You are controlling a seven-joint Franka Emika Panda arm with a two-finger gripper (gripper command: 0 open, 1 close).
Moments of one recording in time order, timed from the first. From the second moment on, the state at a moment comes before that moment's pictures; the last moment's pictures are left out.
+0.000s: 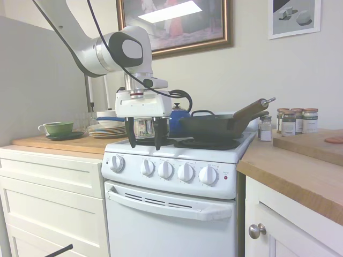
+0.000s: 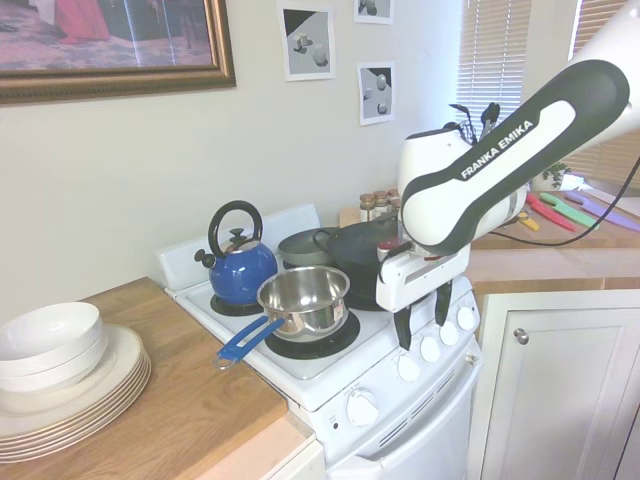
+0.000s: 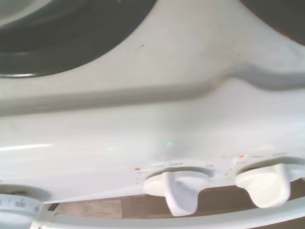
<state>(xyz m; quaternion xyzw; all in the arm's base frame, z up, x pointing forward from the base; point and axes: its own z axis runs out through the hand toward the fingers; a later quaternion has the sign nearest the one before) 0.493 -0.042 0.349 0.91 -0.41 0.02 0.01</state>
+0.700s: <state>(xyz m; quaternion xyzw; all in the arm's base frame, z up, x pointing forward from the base) 0.493 -0.040 0.342 0.91 -0.41 0.02 0.02</state>
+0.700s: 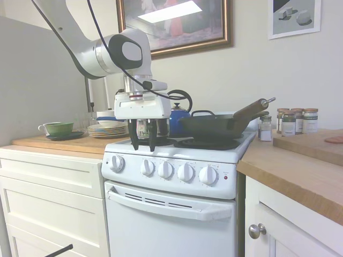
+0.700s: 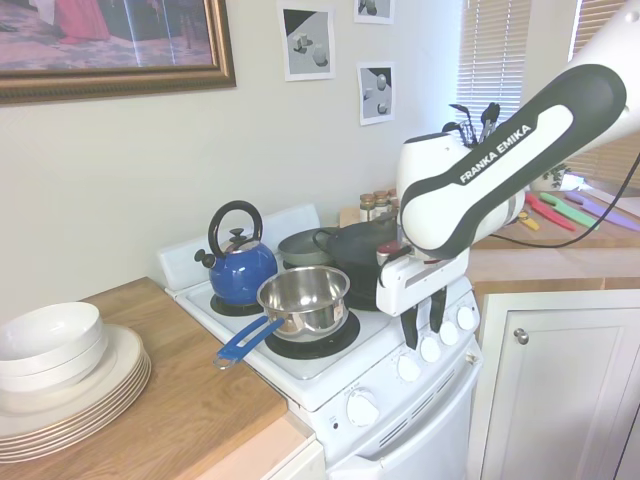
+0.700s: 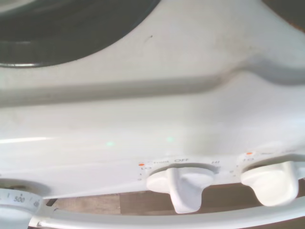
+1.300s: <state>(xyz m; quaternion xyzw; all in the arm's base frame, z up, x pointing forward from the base) 0.493 -0.034 0.328 0.92 -0.40 0.02 0.02</state>
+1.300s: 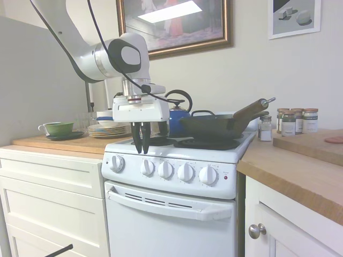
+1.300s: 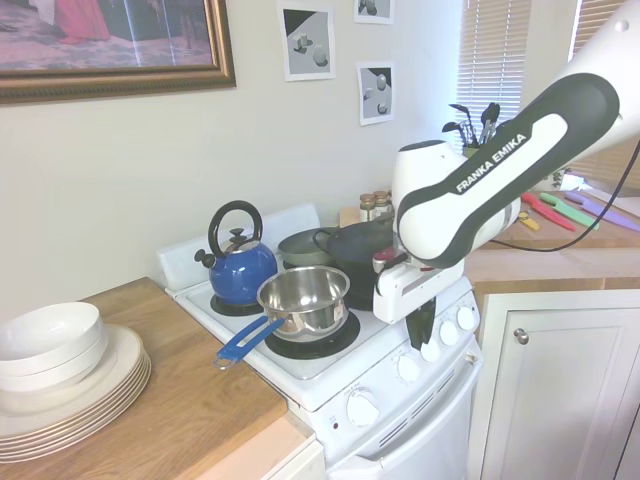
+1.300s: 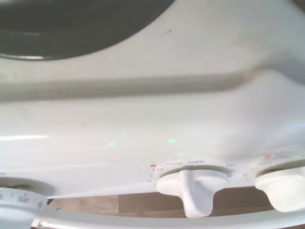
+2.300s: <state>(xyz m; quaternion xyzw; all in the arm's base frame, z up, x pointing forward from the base) 0.497 -0.043 0.304 0.92 -0.40 0.02 0.02</state>
